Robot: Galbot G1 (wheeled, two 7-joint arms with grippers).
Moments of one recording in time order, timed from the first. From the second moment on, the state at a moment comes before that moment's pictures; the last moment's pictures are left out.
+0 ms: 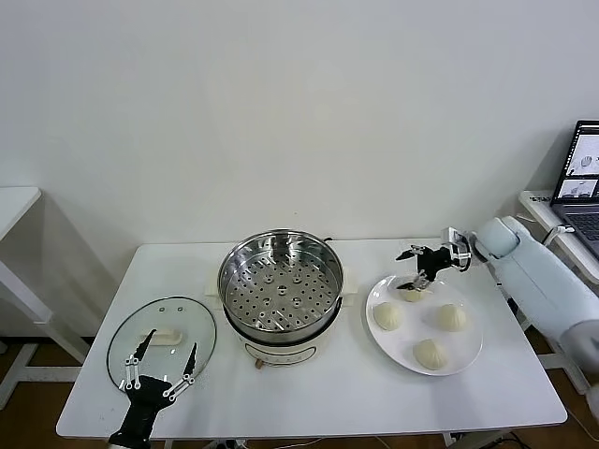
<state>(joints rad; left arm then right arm) 1.76 -1.29 -0.63 -1.94 0.15 -0.44 -0.03 -0.04 0.93 -0.42 0.71 -0.13 0.15 -1.18</state>
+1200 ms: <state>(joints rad) 1.75 -1.29 -0.63 -1.92 0.15 -0.43 -0.04 0.14 1.02 -0.59 0.79 -0.30 0.28 -1.23</state>
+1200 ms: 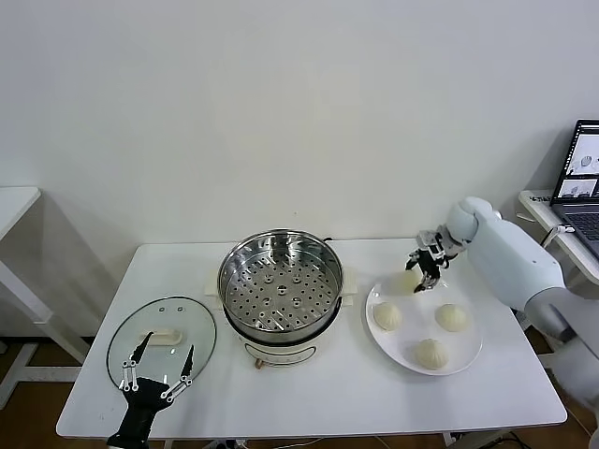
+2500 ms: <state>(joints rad) 1.75 -1.29 -0.63 -1.93 0.15 -0.44 -0.05 0.30 1.41 -0.86 0.92 -0.47 0.75 -1.19</state>
